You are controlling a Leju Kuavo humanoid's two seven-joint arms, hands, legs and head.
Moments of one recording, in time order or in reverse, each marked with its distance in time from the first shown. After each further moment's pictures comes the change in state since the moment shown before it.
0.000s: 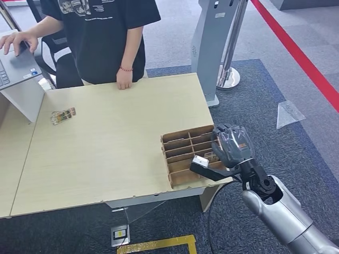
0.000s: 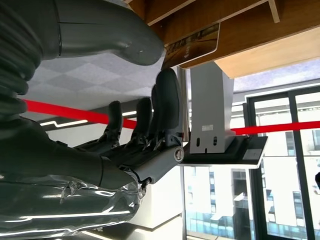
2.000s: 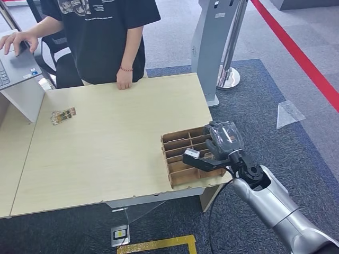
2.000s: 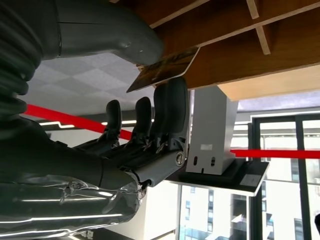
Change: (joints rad) left arm -0.001 -0.008 -0.005 0.000 -0.037 -0.014 -0.011; right arm -0.123 0.074 0.029 0.189 0.021 0.076 -0.009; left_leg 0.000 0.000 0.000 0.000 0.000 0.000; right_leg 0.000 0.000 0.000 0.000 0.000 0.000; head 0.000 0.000
